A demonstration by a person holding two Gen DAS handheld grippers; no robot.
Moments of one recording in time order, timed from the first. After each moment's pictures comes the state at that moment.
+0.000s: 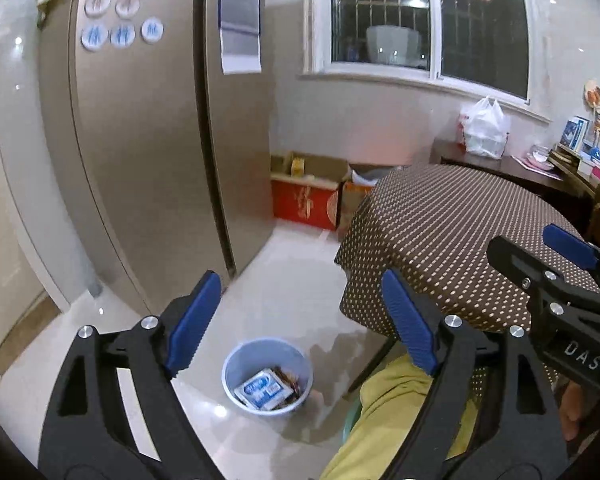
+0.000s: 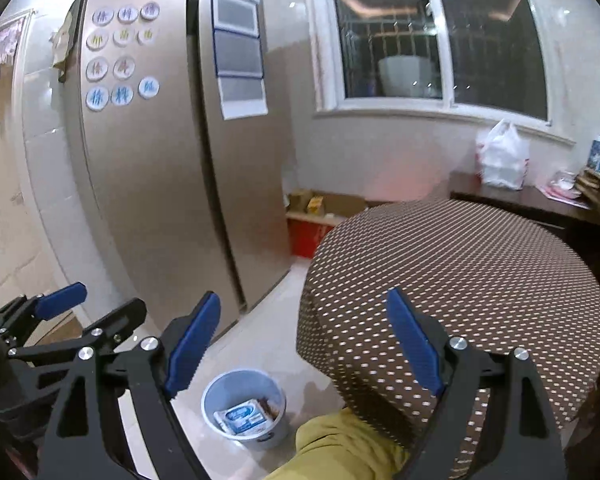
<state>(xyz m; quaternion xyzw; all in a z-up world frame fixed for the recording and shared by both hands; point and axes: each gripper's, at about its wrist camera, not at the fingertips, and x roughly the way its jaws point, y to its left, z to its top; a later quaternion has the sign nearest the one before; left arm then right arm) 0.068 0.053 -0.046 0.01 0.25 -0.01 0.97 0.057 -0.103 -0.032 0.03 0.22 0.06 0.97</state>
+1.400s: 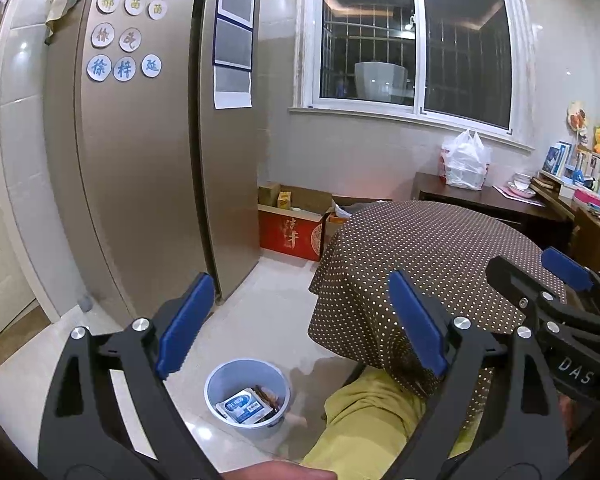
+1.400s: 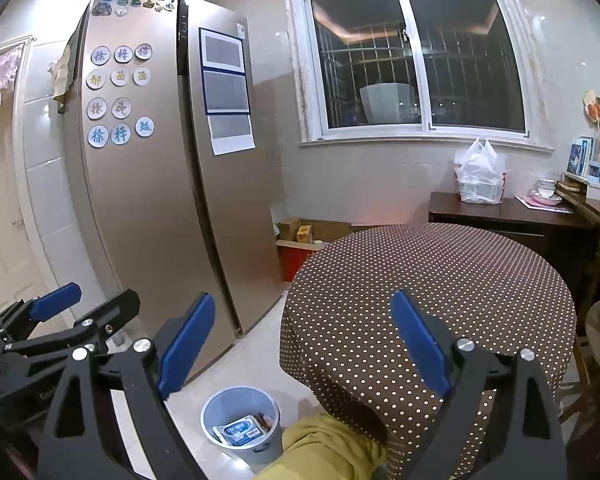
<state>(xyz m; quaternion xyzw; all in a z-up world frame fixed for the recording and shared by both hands) 0.024 0.028 -0.012 -0.01 0.20 -0.03 0.98 0.007 -0.135 -0.003 0.04 0.18 0.05 0.98</state>
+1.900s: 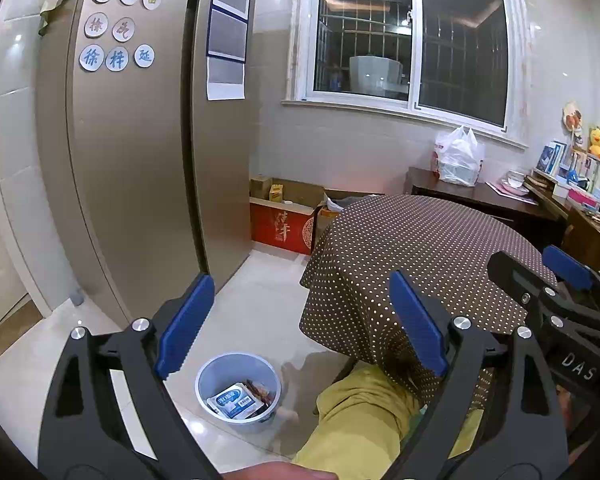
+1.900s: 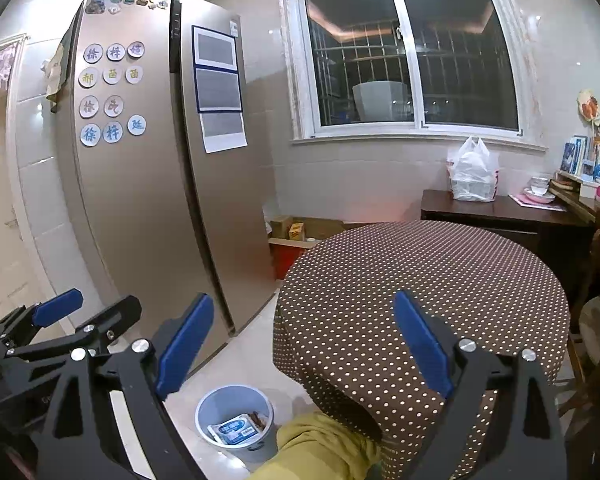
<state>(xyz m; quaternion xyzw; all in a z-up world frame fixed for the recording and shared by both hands) 0.029 0.028 -0.017 -0.02 0.21 -0.04 0.98 0.010 -0.136 -0.006 0.05 0.19 0.04 0.98</state>
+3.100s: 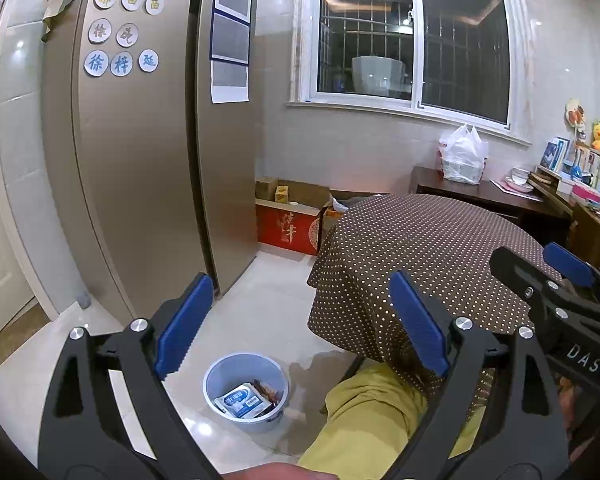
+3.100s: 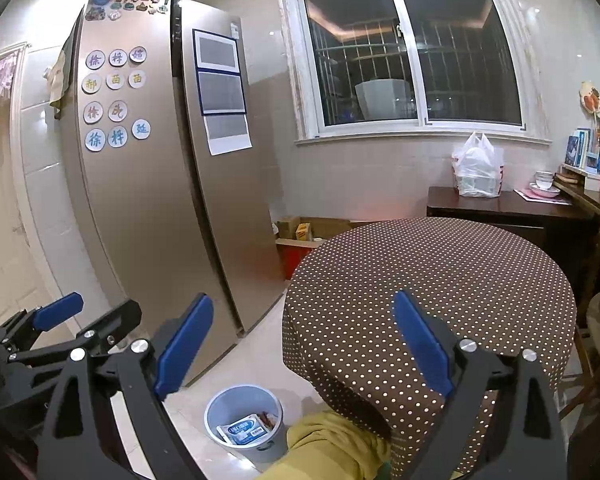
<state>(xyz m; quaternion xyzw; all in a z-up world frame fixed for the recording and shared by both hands) 0.022 0.029 -0.016 -0.01 0.21 -0.04 0.98 0.003 -0.131 -0.007 0.05 0.18 0.04 0.98</state>
